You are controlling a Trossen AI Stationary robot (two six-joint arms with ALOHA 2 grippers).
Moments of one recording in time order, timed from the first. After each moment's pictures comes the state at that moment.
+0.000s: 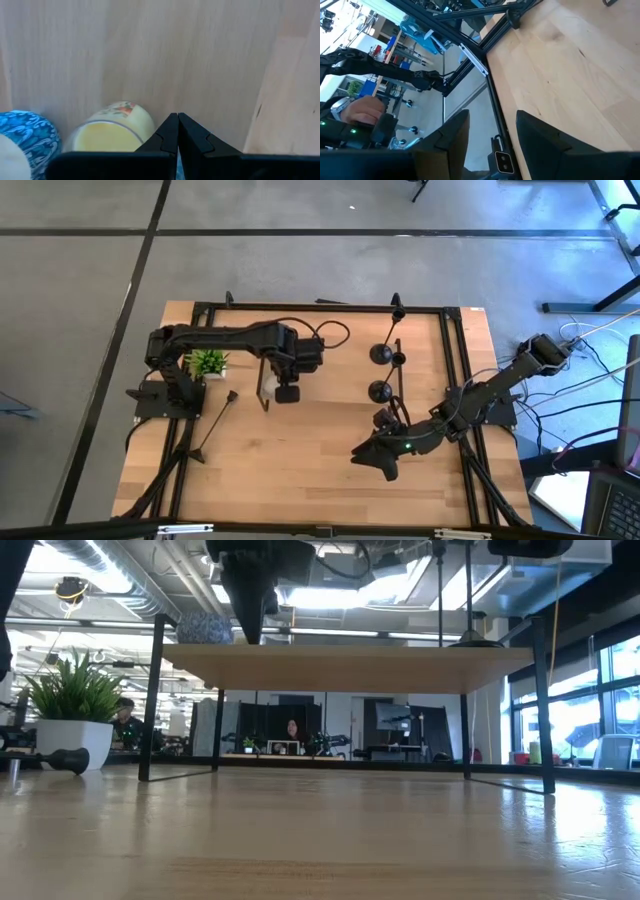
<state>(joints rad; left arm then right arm) 0.08 1.77 1.68 -1.32 -0.06 -0.02 0.61 1.37 0.92 0.08 0.29 1.09</state>
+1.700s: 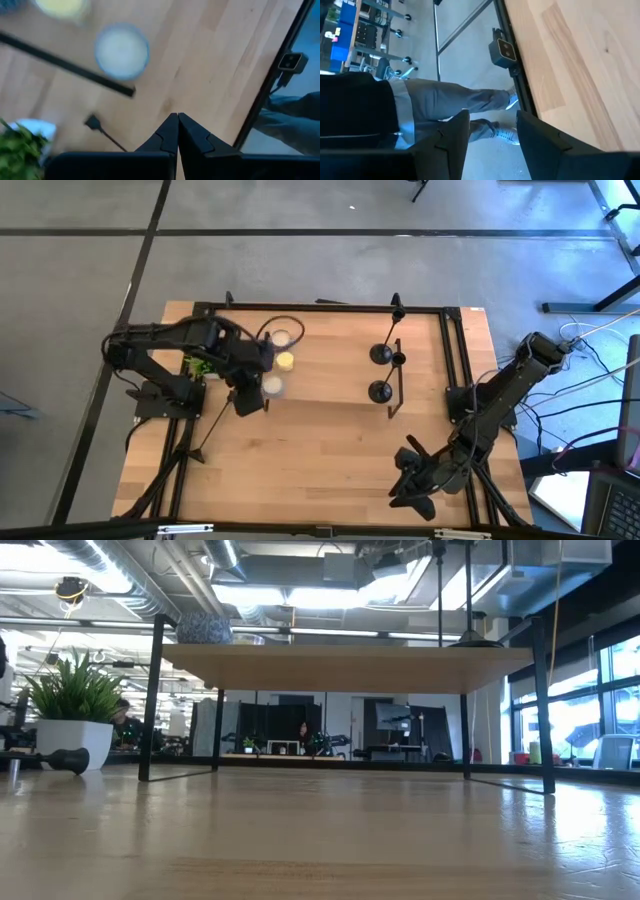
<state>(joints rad) -0.10 1.46 1.75 -1.57 0.08 -0.56 0.88 1.37 0.92 -0.15 0.18 1.25</state>
